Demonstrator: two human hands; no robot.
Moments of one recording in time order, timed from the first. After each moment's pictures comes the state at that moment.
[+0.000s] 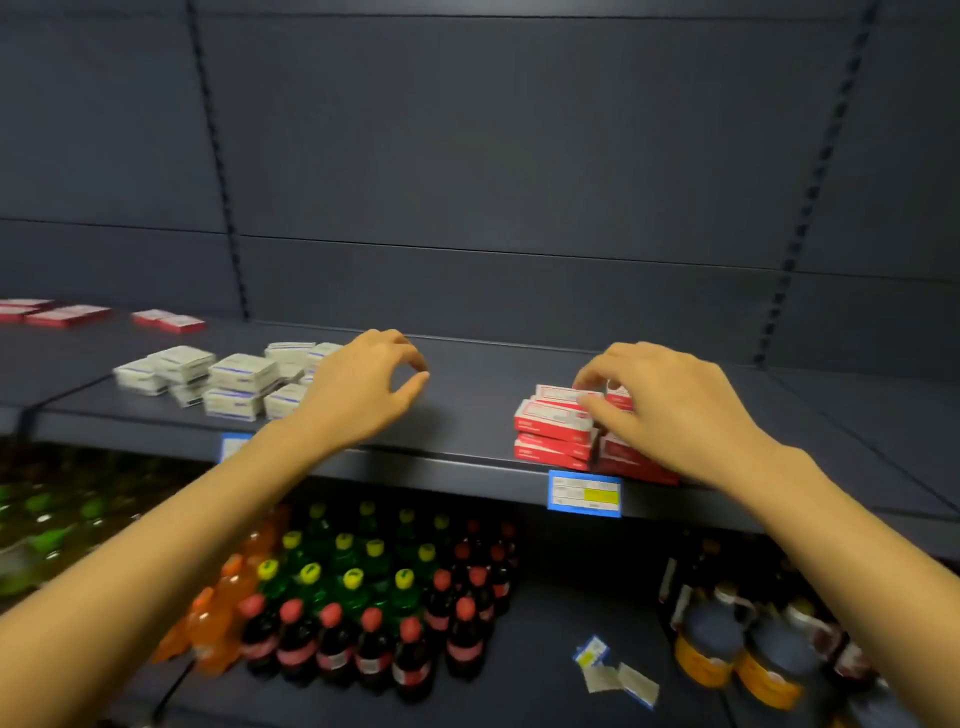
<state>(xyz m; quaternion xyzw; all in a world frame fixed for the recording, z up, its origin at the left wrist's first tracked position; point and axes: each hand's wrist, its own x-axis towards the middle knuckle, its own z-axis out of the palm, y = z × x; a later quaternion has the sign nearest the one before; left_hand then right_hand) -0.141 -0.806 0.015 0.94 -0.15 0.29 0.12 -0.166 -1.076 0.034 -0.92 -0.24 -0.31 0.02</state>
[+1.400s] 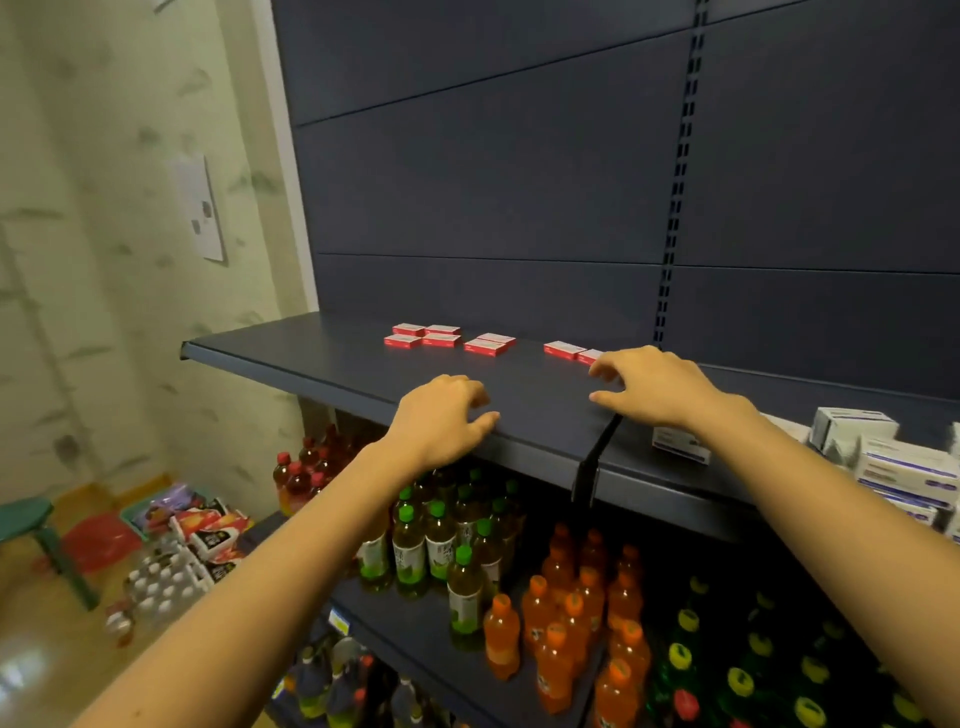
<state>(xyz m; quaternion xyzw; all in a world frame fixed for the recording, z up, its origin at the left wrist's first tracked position) -0.177 -0.319 0.004 0.98 0.05 0.20 0.05 -0.067 -0.521 0.035 -0.93 -0.33 -0.11 0.08</state>
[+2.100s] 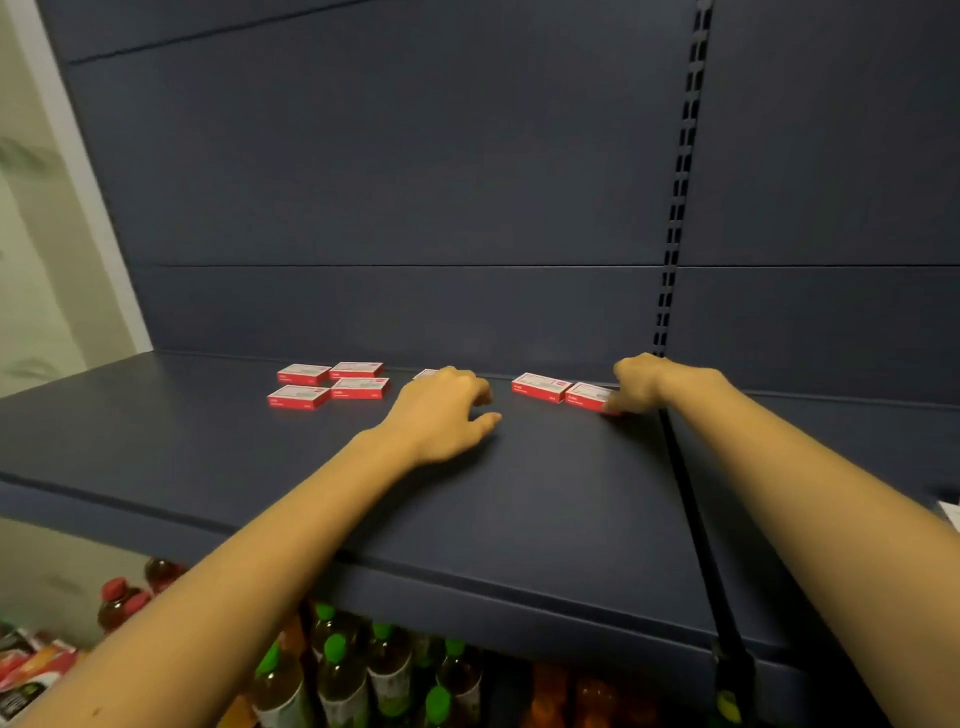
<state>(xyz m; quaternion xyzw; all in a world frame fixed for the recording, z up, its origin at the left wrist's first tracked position) 0.037 -0.222 0.007 0.98 -0.11 0.18 0.02 0.126 -0.438 0.022 -0.99 -0.10 0.03 0.00</state>
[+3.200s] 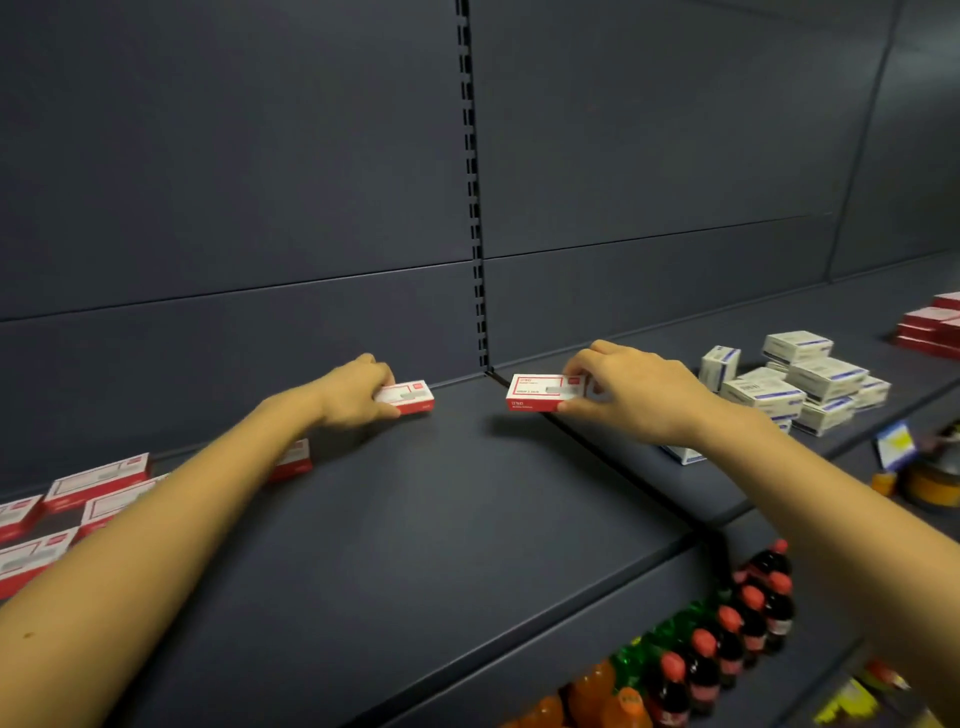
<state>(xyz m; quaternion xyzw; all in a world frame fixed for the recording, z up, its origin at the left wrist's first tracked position) 0.175 -0.220 0.021 0.93 -0.37 0.01 0.05 -0.014 -0.440 0.023 -0.98 0.09 -0.17 0.02</state>
